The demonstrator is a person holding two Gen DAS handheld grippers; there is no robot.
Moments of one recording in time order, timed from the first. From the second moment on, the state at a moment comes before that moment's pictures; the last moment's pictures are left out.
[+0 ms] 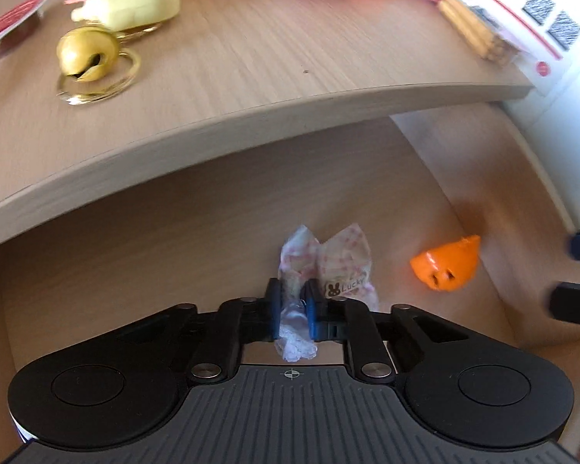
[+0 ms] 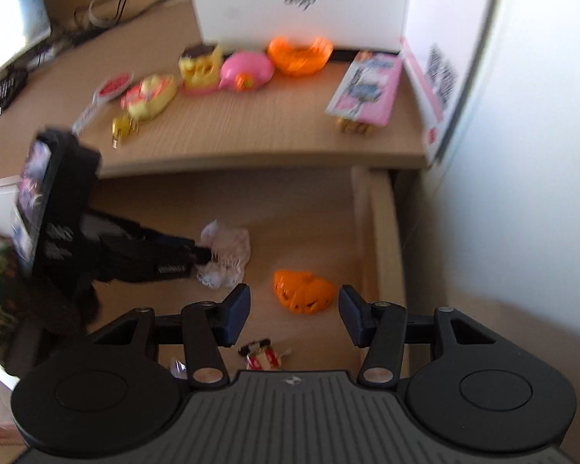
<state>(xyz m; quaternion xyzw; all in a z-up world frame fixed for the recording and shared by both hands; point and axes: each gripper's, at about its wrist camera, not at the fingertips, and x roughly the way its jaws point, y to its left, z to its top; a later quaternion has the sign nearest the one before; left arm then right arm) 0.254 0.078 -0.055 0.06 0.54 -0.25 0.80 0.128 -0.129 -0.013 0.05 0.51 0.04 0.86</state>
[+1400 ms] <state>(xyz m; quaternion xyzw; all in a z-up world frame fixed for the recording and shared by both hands) 0.334 0.194 0.089 -0.08 0.43 -0.18 0.88 0.165 -0.082 0.079 0.04 0.43 0.12 0.89</state>
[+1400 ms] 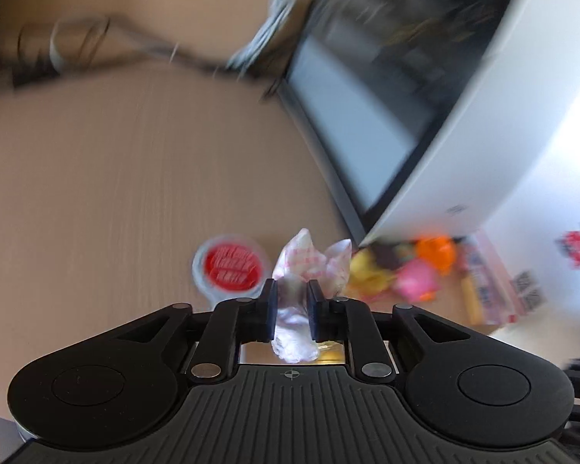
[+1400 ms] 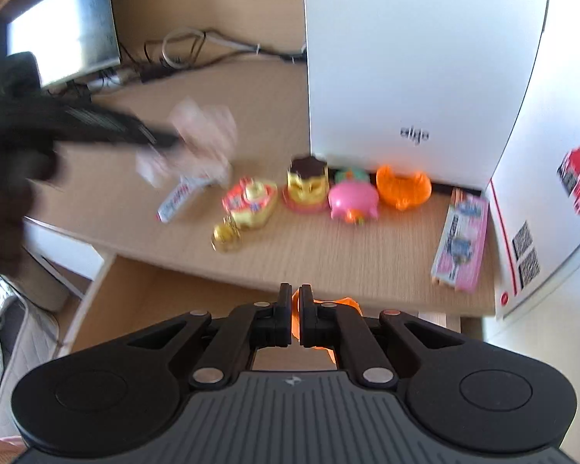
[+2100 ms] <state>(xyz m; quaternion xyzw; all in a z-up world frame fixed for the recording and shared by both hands) 0.247 0.247 0.096 -0.12 0.36 -0.12 0.92 0.245 -0.050 0.106 0.05 0.34 0.19 0.92</state>
